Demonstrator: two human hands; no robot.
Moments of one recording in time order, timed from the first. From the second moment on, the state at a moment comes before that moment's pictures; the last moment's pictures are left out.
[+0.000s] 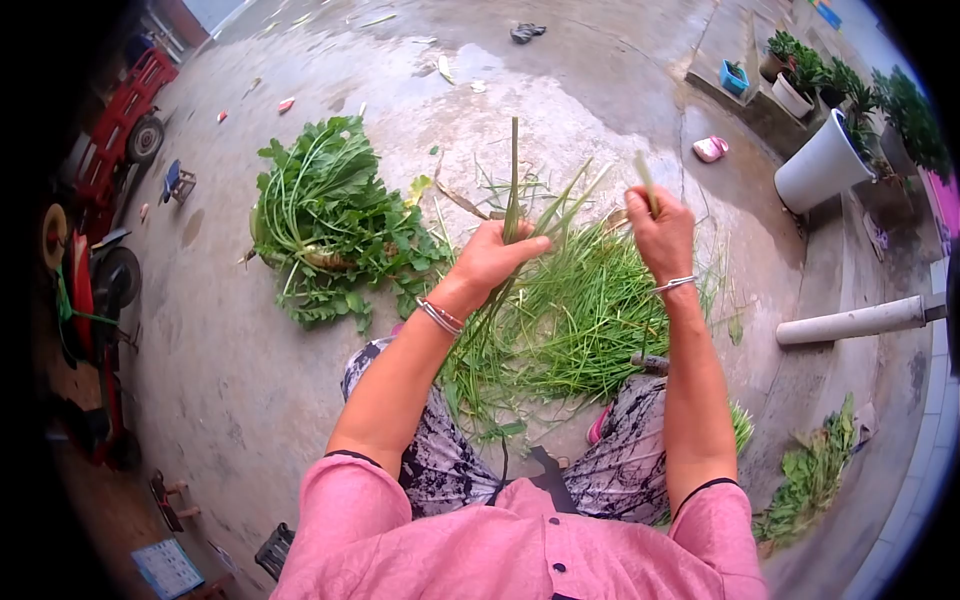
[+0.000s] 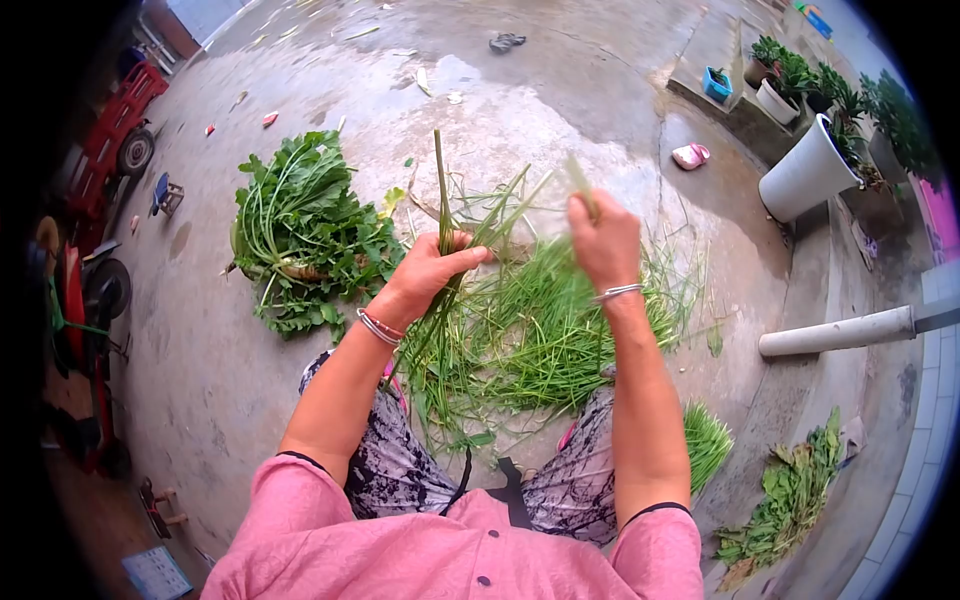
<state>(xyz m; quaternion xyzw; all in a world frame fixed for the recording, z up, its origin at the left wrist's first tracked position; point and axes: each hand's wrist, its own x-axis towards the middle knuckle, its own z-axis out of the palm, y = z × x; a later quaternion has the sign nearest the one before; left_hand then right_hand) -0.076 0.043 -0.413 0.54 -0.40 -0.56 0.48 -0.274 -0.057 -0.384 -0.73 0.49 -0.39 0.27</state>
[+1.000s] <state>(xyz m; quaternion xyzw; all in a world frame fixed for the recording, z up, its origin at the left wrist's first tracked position) -0.068 0.060 -0.404 0.48 -0.34 -0.66 0.47 -0.301 -0.082 -0.374 -0.54 0.49 -0.48 0.48</state>
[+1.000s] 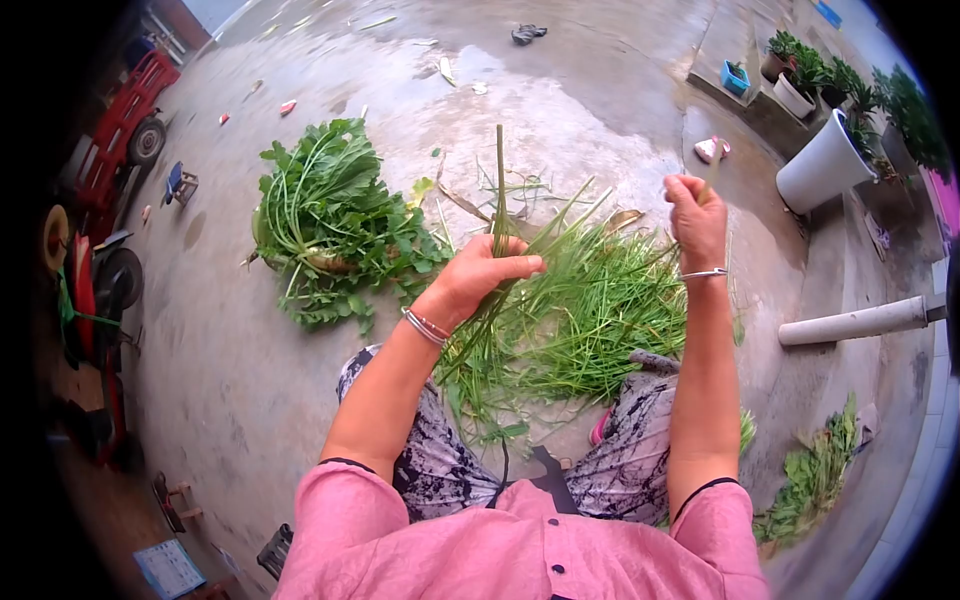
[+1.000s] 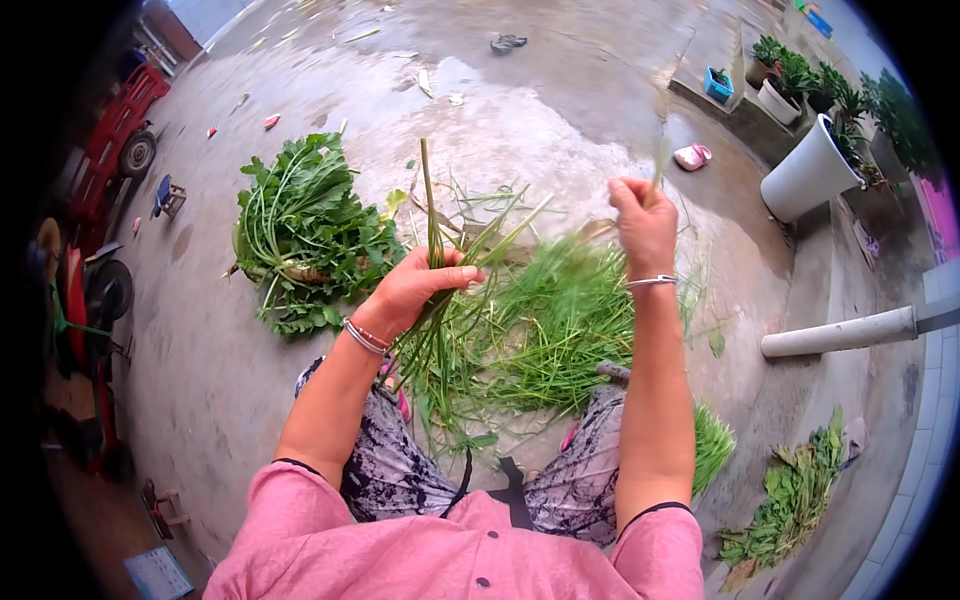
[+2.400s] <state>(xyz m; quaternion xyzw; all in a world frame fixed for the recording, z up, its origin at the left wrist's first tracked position) -0.063 0.063 -0.410 0.30 -0.20 -0.79 0.50 -0.281 -0.055 -0.362 -0.67 0.40 -0.20 0.59</state>
